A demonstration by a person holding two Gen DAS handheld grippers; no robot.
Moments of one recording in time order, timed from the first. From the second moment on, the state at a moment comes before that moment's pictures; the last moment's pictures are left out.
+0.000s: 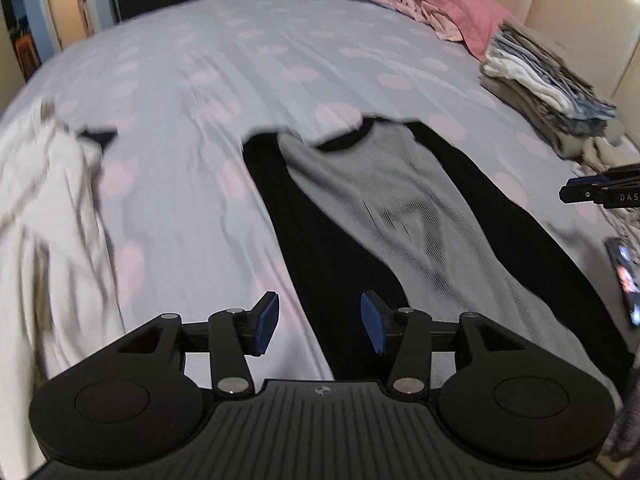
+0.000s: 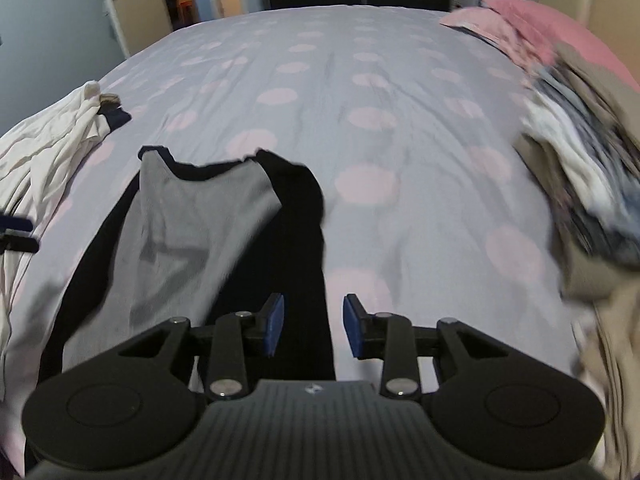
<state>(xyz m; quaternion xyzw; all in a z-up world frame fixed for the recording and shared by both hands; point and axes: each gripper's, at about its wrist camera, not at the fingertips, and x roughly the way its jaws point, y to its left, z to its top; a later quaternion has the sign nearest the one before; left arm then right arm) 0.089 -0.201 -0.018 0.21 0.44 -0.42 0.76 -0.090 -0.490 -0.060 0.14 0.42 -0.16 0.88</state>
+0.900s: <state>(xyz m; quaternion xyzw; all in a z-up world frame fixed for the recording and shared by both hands) -0.006 -0.133 -0.074 0.16 0.52 -0.40 0.74 -0.198 -0.460 -0.098 0.18 0.46 -0.21 0.84</state>
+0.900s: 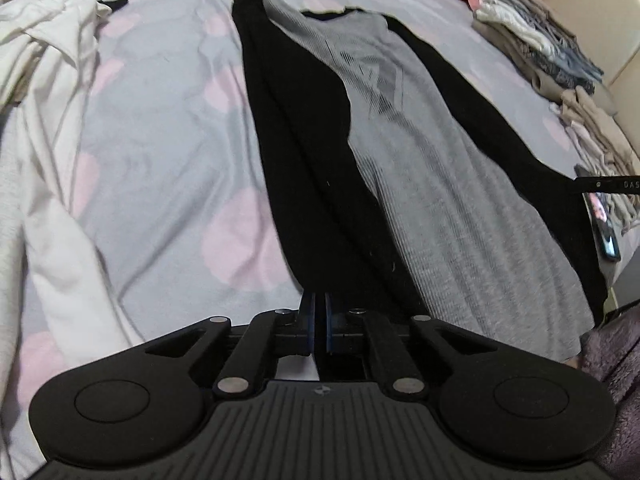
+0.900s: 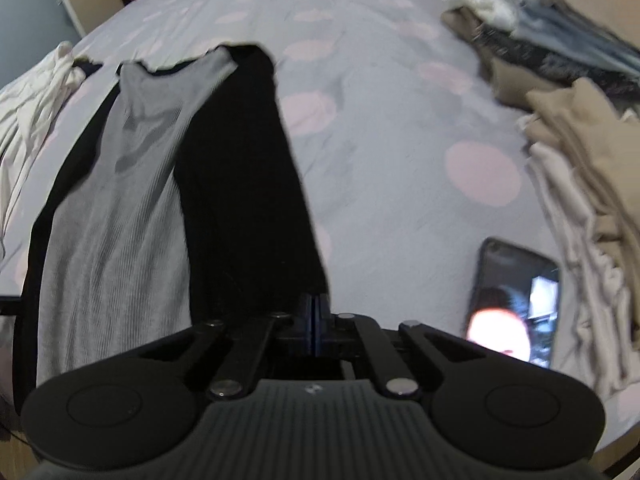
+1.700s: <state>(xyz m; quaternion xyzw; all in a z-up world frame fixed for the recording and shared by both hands) 0.170 -0.048 0.028 0.11 0.43 -0.19 0.88 -0.176 -0.584 -0.049 0.22 0.42 -0.28 0.84</state>
